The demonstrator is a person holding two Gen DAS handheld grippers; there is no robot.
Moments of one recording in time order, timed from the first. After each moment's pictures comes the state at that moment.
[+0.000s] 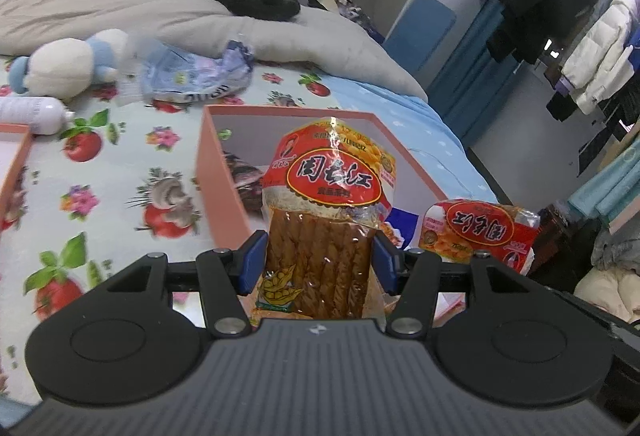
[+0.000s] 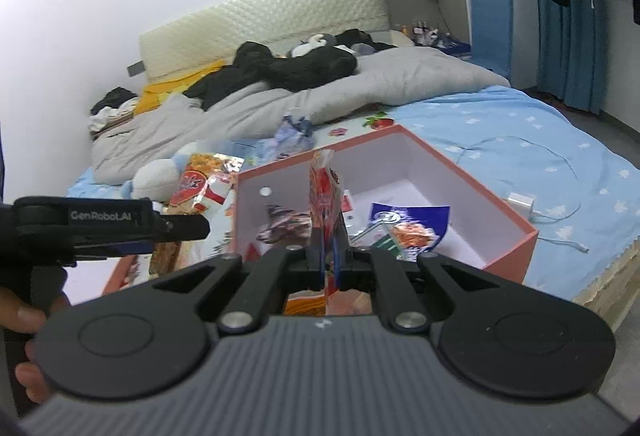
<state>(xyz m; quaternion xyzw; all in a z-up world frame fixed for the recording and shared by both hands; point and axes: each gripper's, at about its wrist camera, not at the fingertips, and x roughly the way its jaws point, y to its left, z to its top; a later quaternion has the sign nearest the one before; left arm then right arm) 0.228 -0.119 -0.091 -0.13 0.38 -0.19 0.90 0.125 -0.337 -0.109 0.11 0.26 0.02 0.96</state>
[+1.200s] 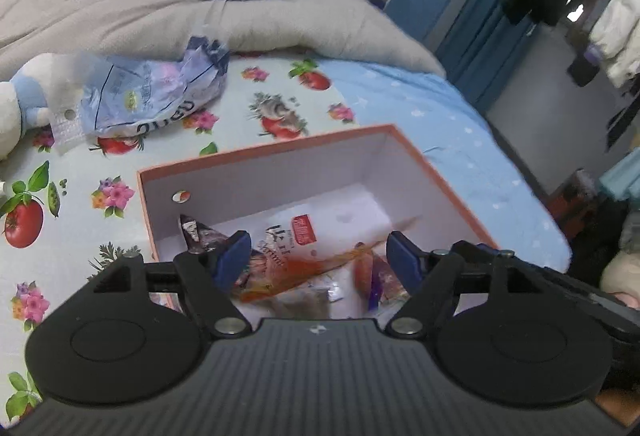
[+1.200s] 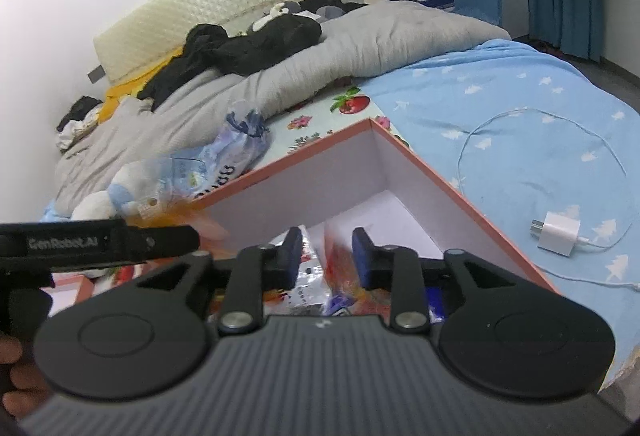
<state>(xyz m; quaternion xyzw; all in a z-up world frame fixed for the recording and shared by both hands) 0.393 -0.182 -0.115 -0.08 0.42 -0.20 0.88 0.270 -0.388 -0.143 0.17 0.31 0.01 0.94</state>
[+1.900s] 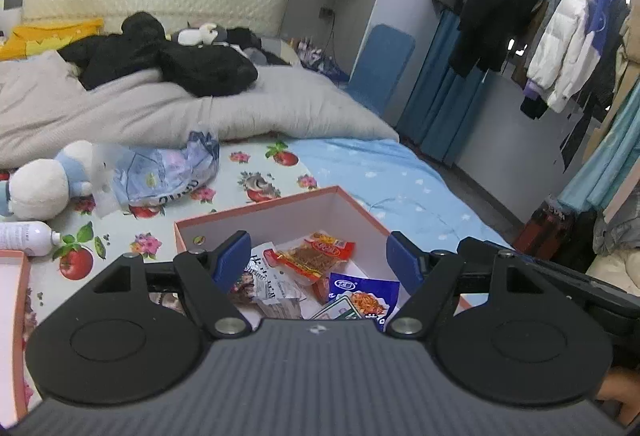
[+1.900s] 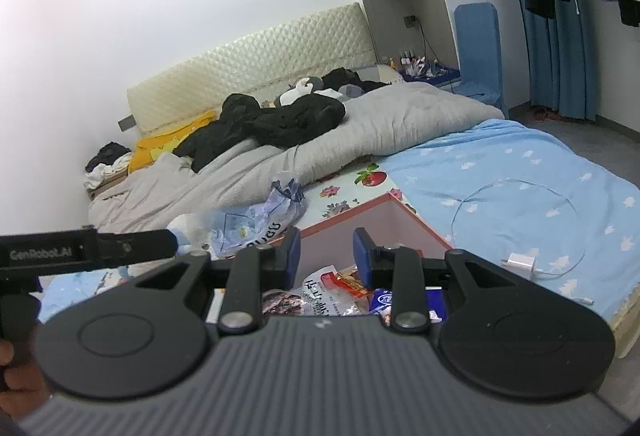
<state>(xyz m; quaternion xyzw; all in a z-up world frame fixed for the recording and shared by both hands) 0.239 -0.143 -0.001 -0.06 0.30 -0.22 0.93 0.154 -0.368 -0.055 0.15 0.20 0.01 0.97</state>
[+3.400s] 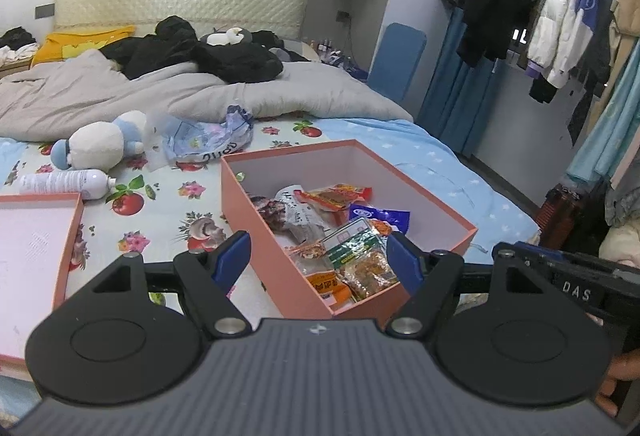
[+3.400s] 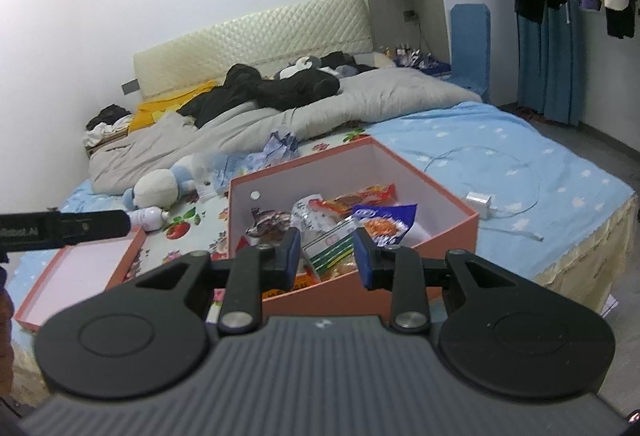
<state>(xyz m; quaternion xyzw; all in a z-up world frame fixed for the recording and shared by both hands) 0.079 -0.096 -0.038 -0.04 0.29 -0.18 0.94 0.035 -0.337 -0.096 0.10 0.23 0.00 0.97</state>
